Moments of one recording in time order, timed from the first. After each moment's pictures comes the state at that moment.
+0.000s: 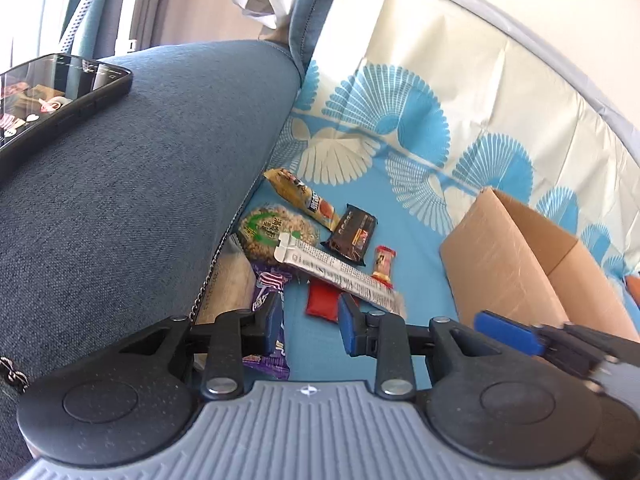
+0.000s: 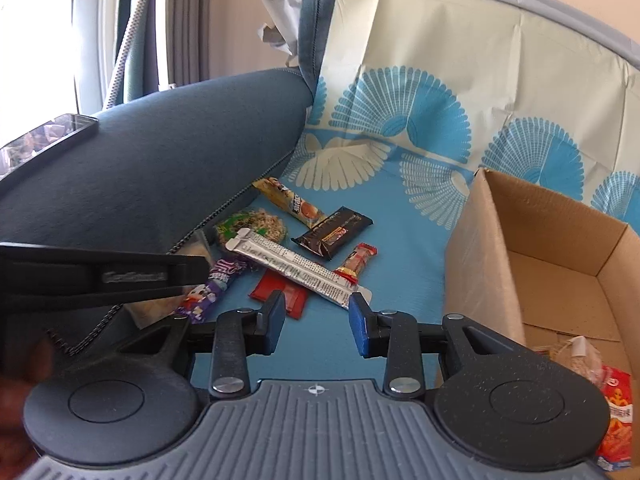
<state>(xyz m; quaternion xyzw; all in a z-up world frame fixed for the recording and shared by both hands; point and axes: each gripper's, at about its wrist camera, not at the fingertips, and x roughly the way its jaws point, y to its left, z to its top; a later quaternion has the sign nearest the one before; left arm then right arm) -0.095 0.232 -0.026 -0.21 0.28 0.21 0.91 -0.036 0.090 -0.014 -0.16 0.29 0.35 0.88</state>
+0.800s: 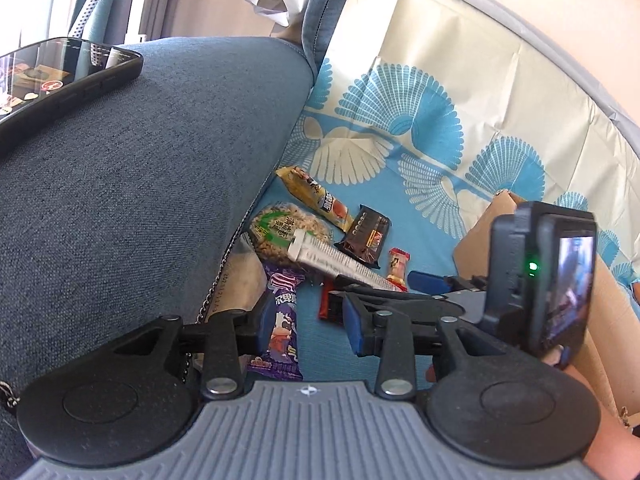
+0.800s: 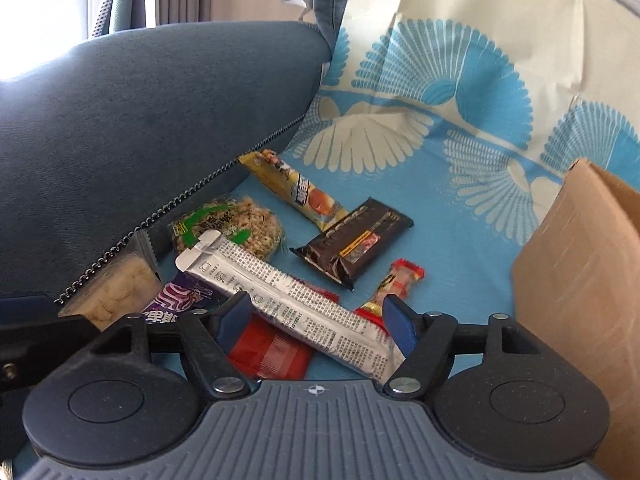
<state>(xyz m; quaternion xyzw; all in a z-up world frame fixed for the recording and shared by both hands) -0.092 0.243 -0.035 -0.22 0.28 0.22 0.91 0.046 0.165 -0.082 -0.18 0.32 0.38 0.85</state>
